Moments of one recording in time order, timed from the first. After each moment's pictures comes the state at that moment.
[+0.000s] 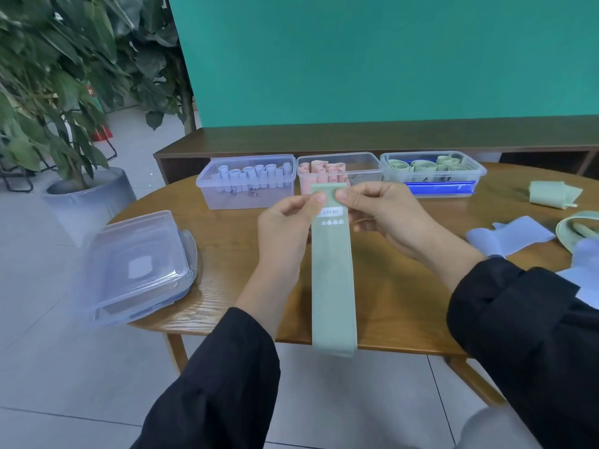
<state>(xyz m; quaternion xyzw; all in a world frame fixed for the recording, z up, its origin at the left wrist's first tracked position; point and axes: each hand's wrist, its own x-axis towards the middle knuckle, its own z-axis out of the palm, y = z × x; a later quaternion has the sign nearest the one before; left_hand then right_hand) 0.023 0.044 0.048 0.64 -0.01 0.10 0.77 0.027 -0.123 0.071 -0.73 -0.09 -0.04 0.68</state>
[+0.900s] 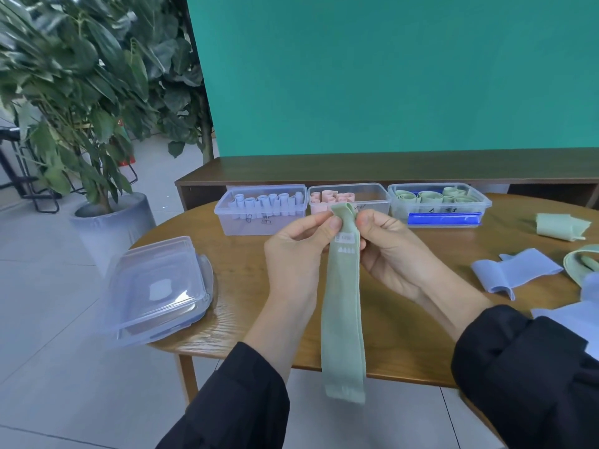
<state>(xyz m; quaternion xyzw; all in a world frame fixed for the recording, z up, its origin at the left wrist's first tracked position) -0.008 0.042 0.074 0.56 -0.08 0.12 0.82 0.006 -0.101 0.078 -0.53 -0.21 0.05 0.82</state>
